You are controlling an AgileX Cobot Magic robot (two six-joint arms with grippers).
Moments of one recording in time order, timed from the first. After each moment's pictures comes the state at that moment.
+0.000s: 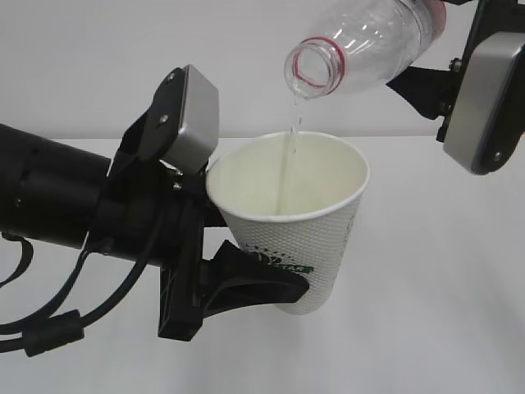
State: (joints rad) left arm -0.64 1.51 -0.82 1.61 -0.72 -1.16; right arm 0.14 1.32 -0.76 -1.05 -0.79 -0.64
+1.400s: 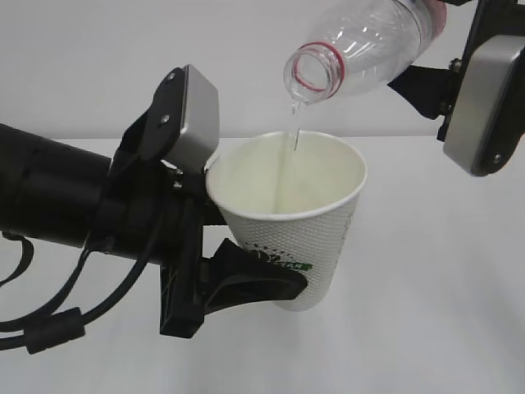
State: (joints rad) left arm -0.64 1.51 -0.82 1.61 -0.71 -1.16; right arm 0.14 1.32 -0.76 -1.05 -0.79 -0.67
